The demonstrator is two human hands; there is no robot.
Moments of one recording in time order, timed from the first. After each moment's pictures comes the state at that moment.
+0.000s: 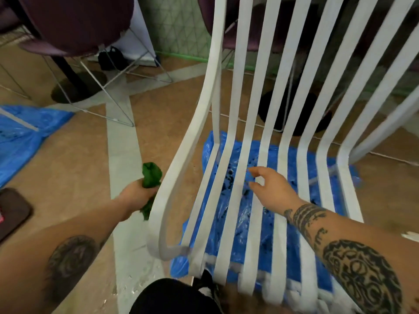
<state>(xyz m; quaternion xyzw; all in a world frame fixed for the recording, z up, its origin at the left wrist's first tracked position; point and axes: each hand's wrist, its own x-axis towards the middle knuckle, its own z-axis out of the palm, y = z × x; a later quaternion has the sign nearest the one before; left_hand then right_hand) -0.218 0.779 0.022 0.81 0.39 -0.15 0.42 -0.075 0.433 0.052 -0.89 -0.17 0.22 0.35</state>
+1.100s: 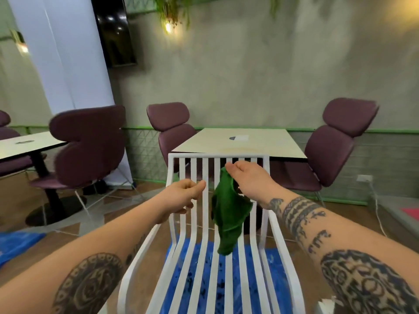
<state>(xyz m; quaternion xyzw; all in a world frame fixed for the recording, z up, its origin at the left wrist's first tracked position) -0.237 0.475 0.402 0.87 0.07 0.01 0.49 -0.193 0.265 0.437 -0.86 -0.23 -0.04 0.45</state>
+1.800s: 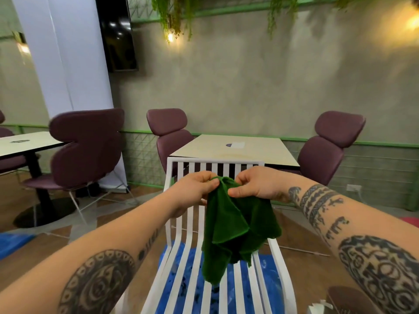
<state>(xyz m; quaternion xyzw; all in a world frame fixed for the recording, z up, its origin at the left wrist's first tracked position) -0.260 0.440 0.432 0.81 -0.09 0.02 0.58 -0.209 0.230 0.474 -0.90 -0.31 0.11 0.30</state>
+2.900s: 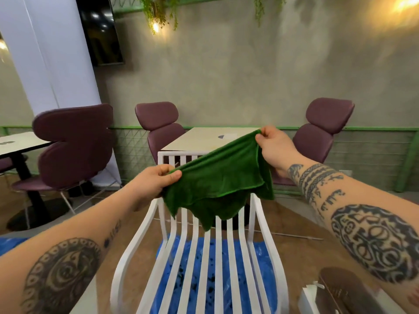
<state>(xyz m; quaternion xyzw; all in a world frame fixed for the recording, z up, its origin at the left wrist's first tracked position) -0.258 0.500 0.422 0.80 -0.02 0.05 0.59 -0.169 0.198 0.479 -0.79 -0.15 -0.15 0.57</state>
